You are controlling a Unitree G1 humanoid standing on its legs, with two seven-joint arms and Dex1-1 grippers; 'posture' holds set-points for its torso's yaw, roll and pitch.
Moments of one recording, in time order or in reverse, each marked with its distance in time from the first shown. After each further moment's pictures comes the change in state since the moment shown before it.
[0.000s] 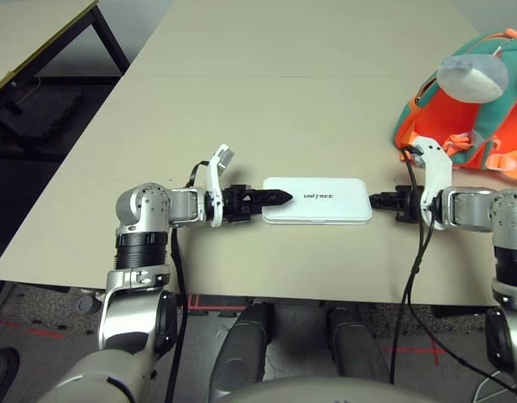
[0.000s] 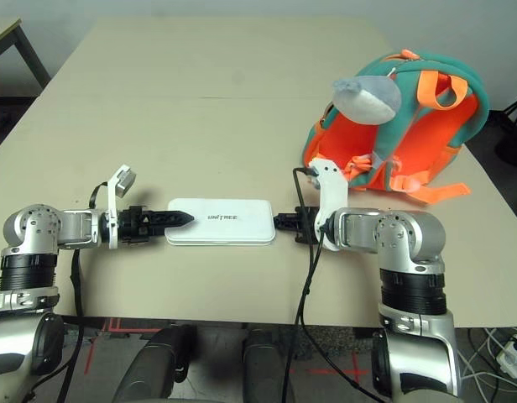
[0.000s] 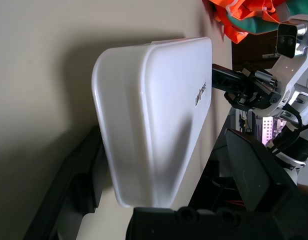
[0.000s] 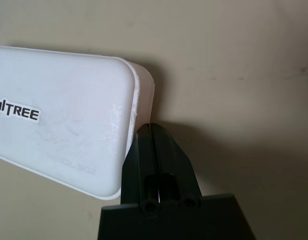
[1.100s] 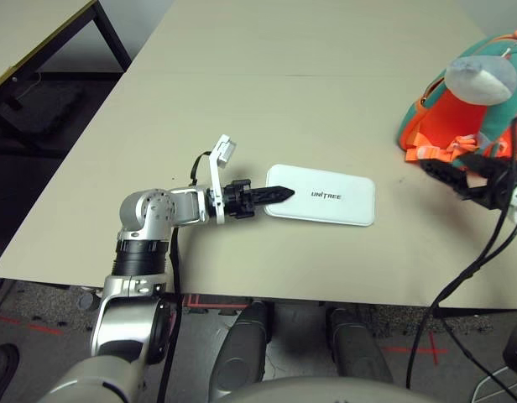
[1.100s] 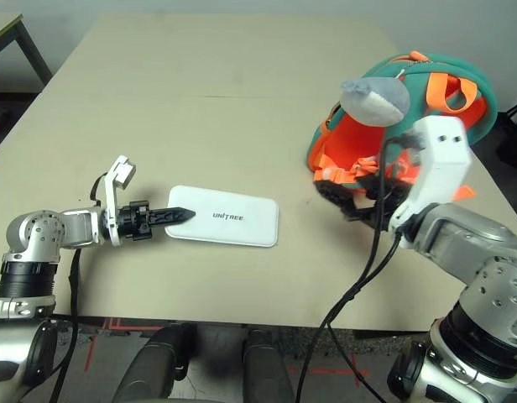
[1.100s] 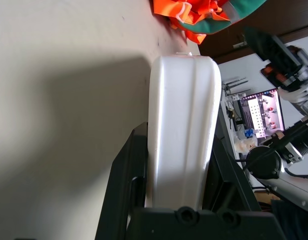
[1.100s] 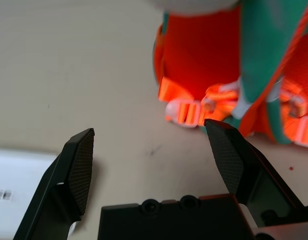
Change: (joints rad) left arm -0.013 0.054 -0.134 0.005 0.021 -0.239 -0.190; right arm 0.032 -0.043 -0.515 -0.533 -0.033 0.125 -0.150
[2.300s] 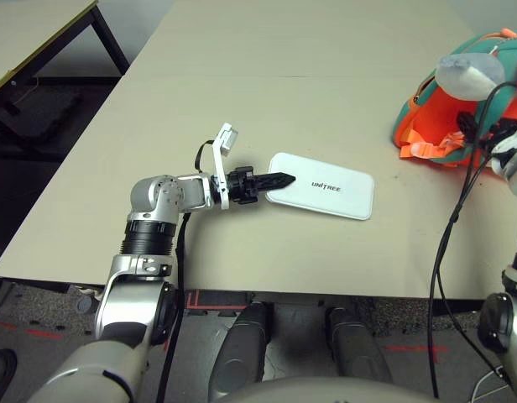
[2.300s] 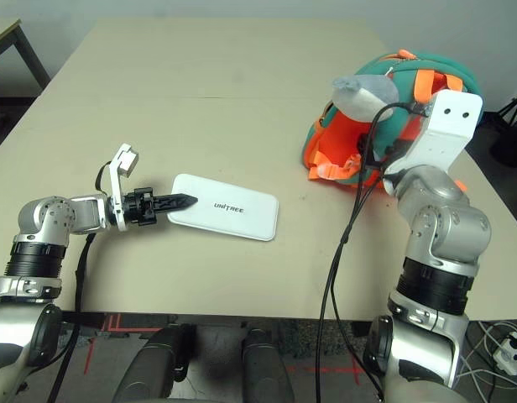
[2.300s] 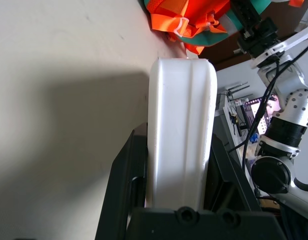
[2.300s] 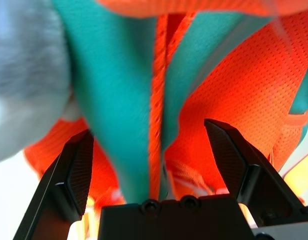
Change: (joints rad) left arm -0.047 -0.021 0.011 0.088 0.044 -0.088 -0.019; right arm -0.127 0.052 0.267 0.644 -0.463 -0.819 -0.083
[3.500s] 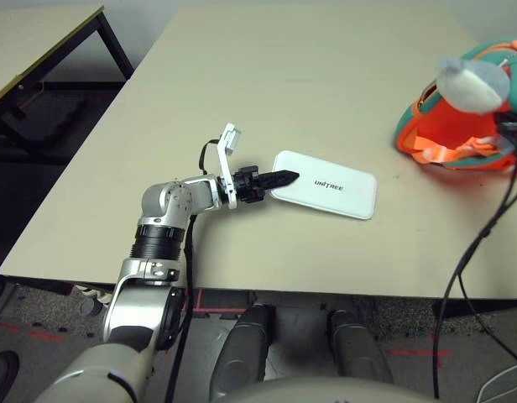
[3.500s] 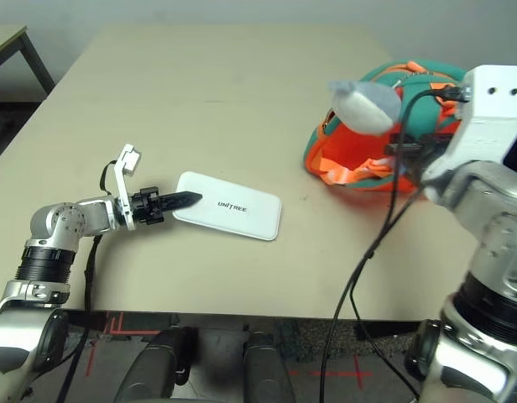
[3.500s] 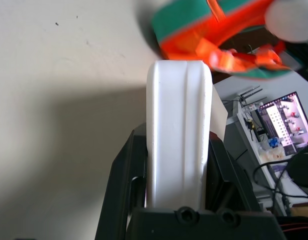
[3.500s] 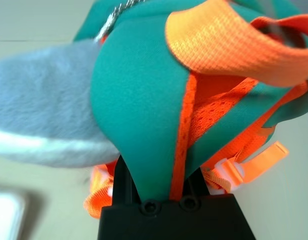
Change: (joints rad) left arm 0.007 -0.016 -0.076 0.089 0.049 -0.214 -0.034; right arm 0.055 -0.296 -0.239 -0.577 0.292 0.812 0.248
